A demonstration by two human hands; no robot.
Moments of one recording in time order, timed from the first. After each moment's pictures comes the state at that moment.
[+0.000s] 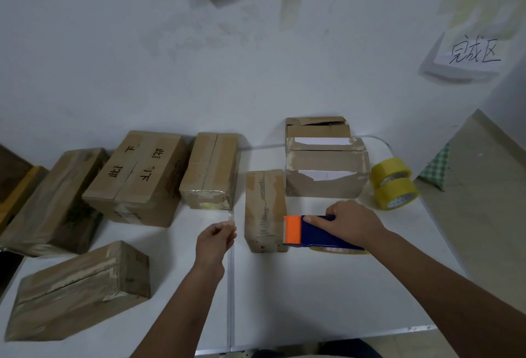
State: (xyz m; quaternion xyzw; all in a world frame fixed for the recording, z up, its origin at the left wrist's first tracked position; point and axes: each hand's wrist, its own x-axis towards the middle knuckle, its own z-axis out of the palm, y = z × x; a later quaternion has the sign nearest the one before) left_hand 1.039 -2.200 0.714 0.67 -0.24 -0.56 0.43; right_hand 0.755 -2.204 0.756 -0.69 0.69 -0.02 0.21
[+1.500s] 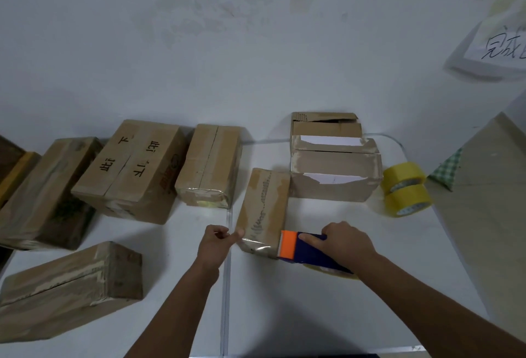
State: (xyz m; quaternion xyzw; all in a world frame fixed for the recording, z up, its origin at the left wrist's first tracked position) left_hand 1.045 -2.228 0.666 0.72 -0.32 -0.54 0.31; right_hand 0.769 -2.220 0.698 -0.66 0.71 0.07 0.23
